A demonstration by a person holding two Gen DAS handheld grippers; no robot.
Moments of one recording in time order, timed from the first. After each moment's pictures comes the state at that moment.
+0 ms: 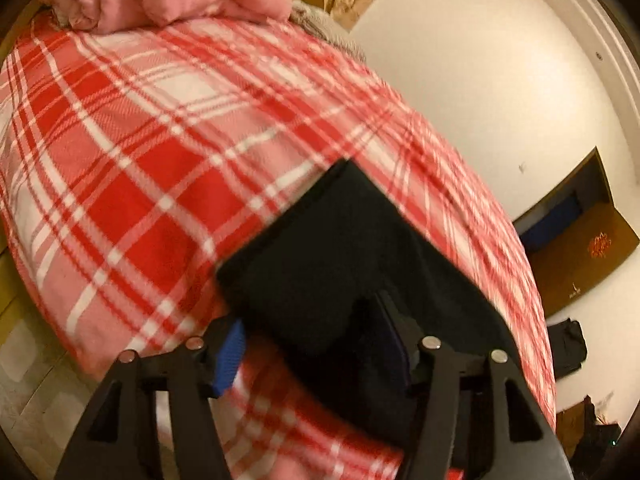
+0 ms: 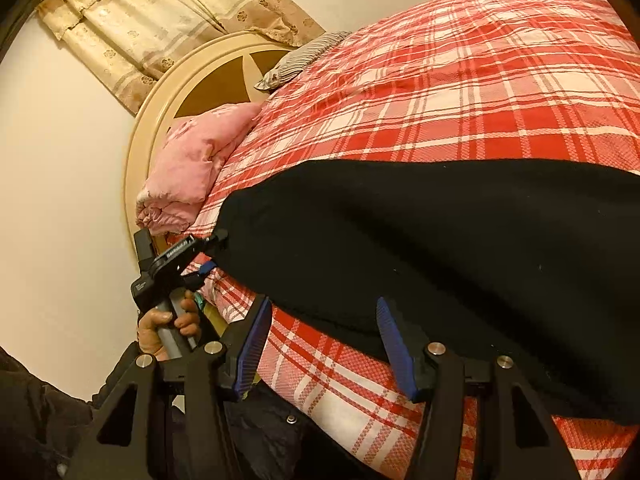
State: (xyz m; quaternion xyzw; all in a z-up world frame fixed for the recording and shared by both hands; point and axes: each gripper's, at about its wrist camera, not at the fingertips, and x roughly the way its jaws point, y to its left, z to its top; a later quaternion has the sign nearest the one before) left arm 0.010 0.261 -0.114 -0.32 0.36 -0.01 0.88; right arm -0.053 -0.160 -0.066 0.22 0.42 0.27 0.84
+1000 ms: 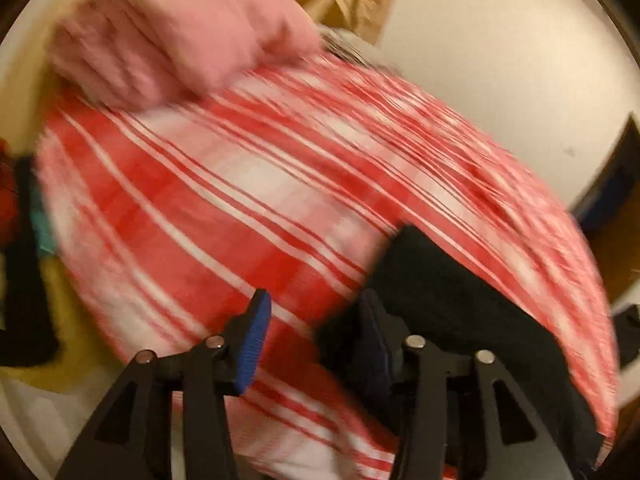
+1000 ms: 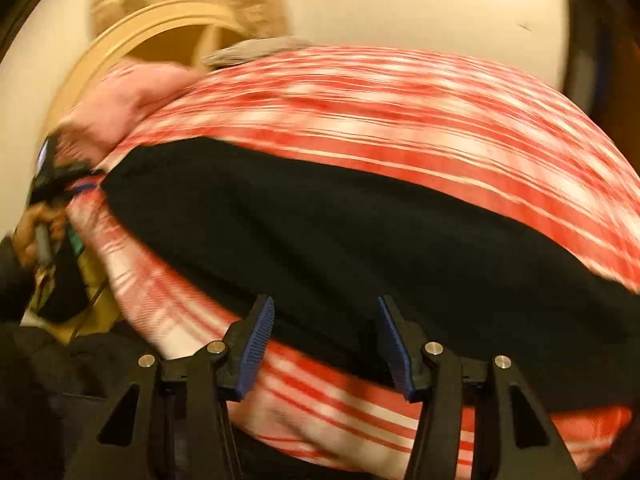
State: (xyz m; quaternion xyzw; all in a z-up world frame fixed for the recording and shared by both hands) left arm 0.010 0.308 -0.074 -0.20 0.36 0.11 0.90; right arm -0.104 -0.184 -0.055 -0.03 0.41 0.15 0.90
